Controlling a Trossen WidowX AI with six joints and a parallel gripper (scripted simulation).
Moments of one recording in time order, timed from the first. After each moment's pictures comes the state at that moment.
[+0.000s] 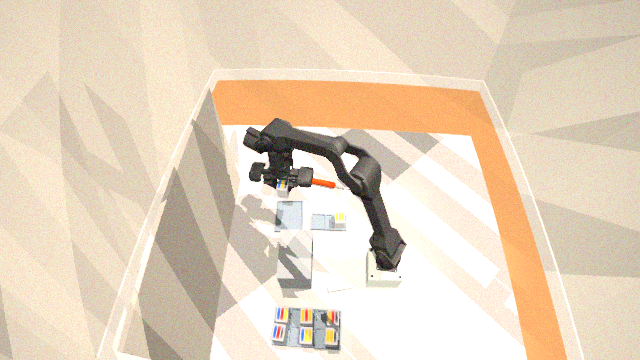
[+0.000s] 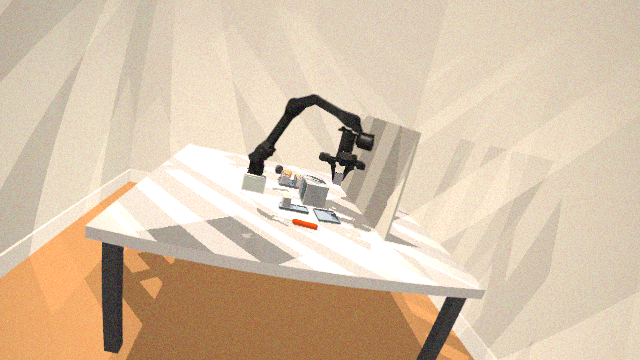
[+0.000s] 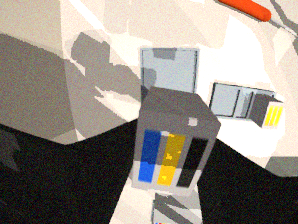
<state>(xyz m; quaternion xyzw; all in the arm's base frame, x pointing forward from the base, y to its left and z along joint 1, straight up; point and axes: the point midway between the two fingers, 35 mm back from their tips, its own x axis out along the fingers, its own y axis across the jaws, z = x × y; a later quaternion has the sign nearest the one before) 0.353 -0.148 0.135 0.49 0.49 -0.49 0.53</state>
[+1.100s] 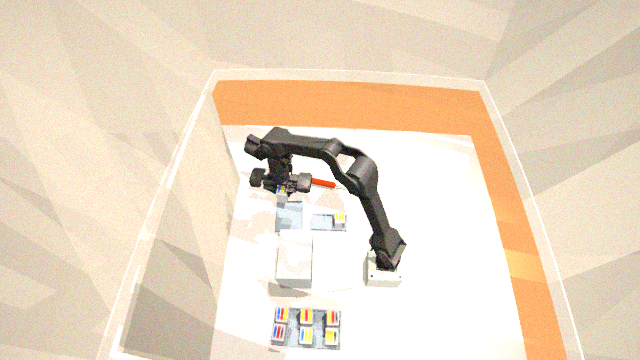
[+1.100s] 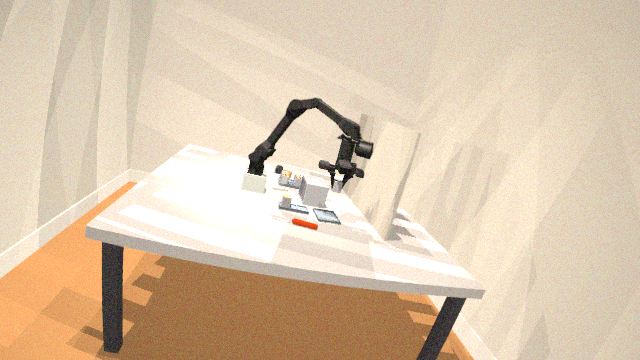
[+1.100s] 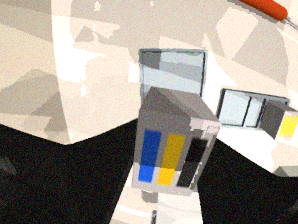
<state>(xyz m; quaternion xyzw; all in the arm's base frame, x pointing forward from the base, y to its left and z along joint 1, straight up) 0.360 -0.151 0.104 0.49 0.49 -0.49 0.53</state>
